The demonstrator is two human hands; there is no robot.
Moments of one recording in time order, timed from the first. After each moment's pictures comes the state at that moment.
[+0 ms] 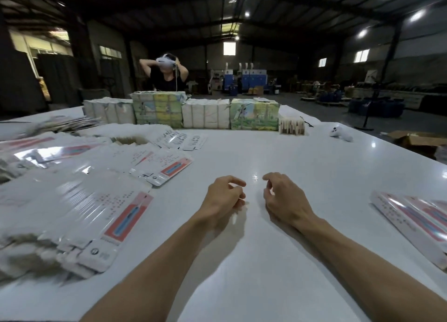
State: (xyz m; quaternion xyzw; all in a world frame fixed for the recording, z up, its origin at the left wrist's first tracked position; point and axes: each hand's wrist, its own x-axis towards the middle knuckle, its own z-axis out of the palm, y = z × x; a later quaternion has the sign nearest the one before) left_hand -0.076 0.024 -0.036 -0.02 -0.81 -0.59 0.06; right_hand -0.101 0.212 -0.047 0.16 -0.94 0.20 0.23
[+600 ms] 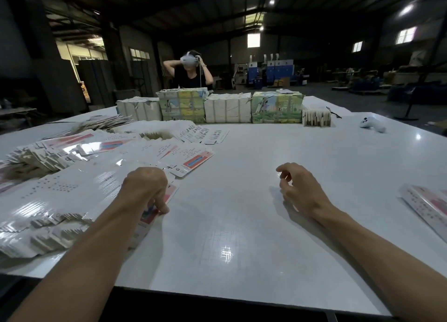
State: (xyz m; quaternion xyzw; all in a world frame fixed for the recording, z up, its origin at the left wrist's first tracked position) left_hand -0.016 -0.117 0.046 0.26 -0.95 0.08 -0.13; right_hand -0.106 0.218 -0.051 0.20 -0.90 0.32 0.20
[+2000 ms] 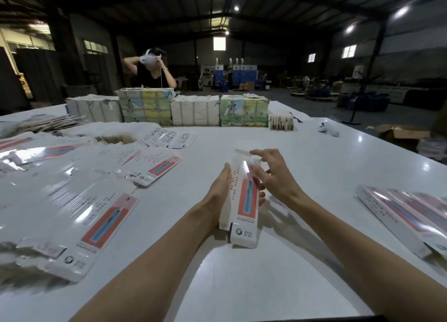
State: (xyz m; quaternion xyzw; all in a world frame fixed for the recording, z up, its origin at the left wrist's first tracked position) left_hand -0.092 0.047 -0.038 -0.02 -0.61 -0.78 -0.14; right_hand -0.129 0.220 -0.026 0.21 -0.83 0.47 0.20
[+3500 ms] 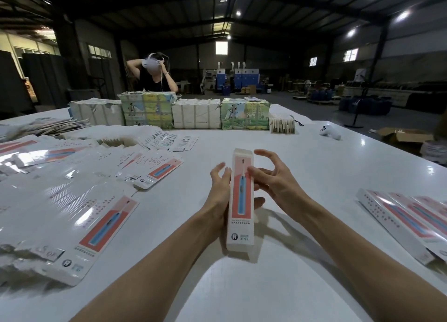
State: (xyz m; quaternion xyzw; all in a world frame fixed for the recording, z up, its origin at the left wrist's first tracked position) left_hand -0.087 0.059 -0.040 -0.01 -0.59 -0.81 -0.01; right_hand -0.114 0.222 -0.022 0.21 -0.64 0.74 -0.02
